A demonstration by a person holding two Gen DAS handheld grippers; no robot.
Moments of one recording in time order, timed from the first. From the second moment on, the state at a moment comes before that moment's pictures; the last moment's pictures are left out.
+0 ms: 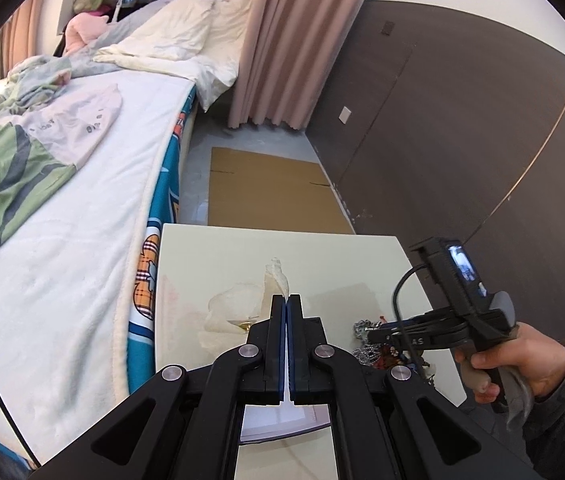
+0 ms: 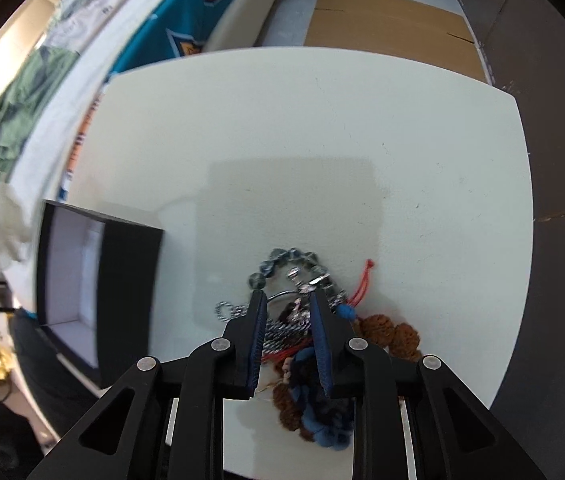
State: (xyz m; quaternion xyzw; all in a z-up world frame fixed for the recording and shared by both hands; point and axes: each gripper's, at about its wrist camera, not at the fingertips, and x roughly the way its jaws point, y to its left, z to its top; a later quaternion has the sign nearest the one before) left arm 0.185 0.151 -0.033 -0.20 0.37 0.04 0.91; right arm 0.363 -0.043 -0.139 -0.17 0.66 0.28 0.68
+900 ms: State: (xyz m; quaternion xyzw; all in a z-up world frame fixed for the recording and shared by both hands) left arm 0.168 0.164 -0.013 -0.20 0.35 0.06 0.92; right arm 0.336 -0.071 -0.017 -0.11 0.54 0.34 0.76
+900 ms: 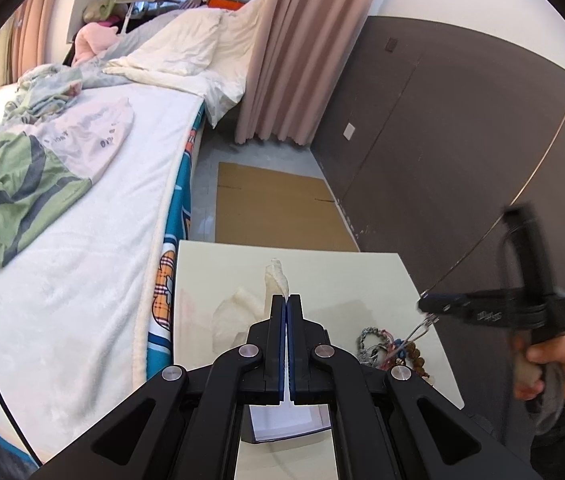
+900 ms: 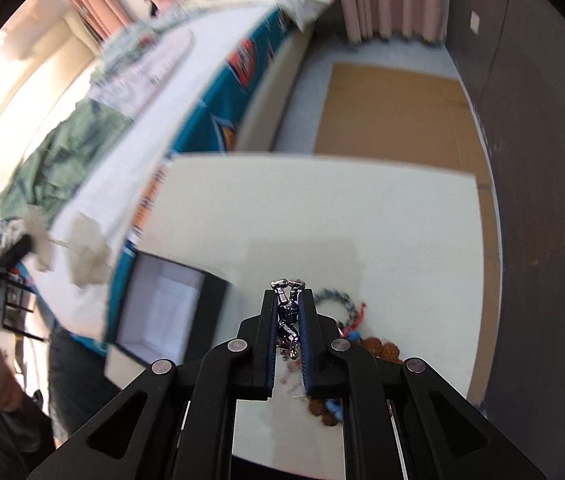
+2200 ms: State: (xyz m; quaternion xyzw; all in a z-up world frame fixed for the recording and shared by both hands) left arm 0.125 0.184 0.035 -0.19 0.28 0.08 0.94; right arm 0.231 0.001 0.217 -0.09 0.30 0.47 0.82
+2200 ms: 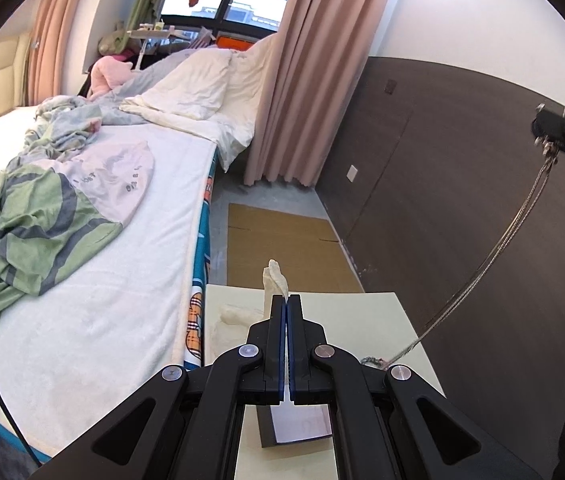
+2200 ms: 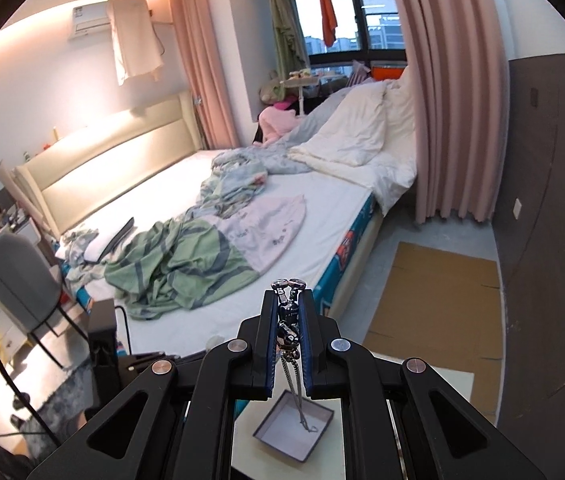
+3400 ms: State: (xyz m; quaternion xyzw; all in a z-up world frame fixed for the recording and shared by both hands) left arm 0.142 0.181 -0.003 -0.19 0.34 0.07 0.92; right arm 0.278 0.019 -0.047 -0.03 0.50 0.42 0.76
